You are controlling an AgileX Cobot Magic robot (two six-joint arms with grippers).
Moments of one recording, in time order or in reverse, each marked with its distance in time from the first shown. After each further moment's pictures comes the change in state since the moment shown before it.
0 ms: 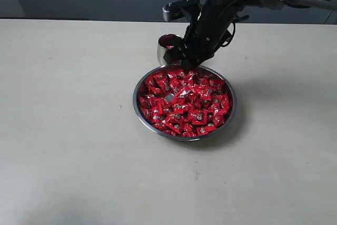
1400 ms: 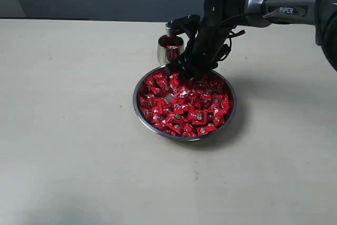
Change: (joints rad) left arm 0.000 0.000 0.000 0.000 0.000 0.000; right arm 0.000 0.092 0.004 -0.058 -0.084 0.084
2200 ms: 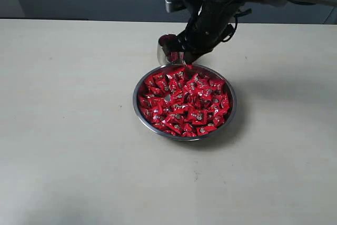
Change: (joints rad) left arm 0.000 0.000 0.000 0.000 0.000 0.000; right arm 0.008 -0.137 0.002 0.010 0.032 0.026
